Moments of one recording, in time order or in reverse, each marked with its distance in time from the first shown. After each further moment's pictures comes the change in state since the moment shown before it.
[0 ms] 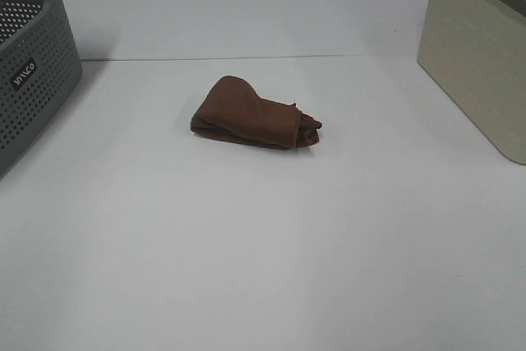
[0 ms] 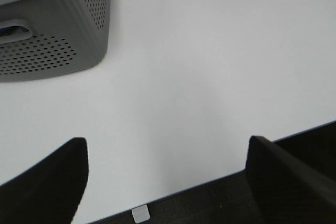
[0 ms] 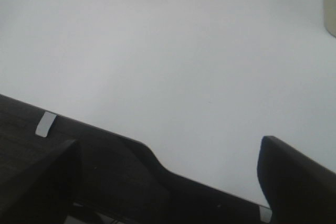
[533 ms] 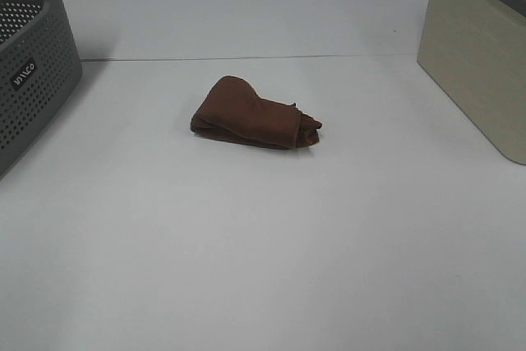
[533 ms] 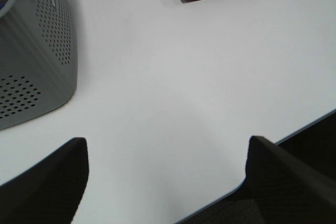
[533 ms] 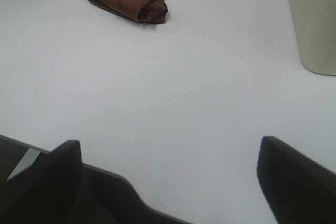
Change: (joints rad) left arm 0.000 -0.218 0.210 -0.113 -0.145 0.180; right arm 0.000 -0.314 0.217 -0.024 -0.131 -0.020
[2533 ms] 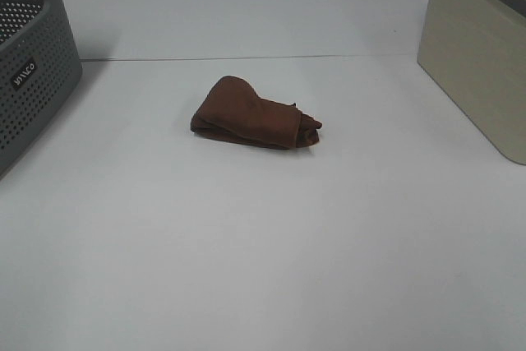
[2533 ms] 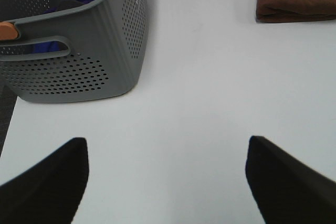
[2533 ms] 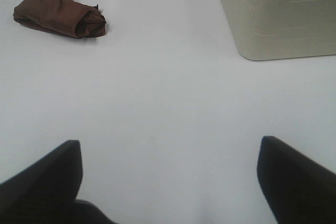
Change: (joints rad) left arm 0.298 -0.066 0.007 -0.012 -0.022 0.003; right arm -0.255 -0.001 0.004 0.004 -0.012 -0.014
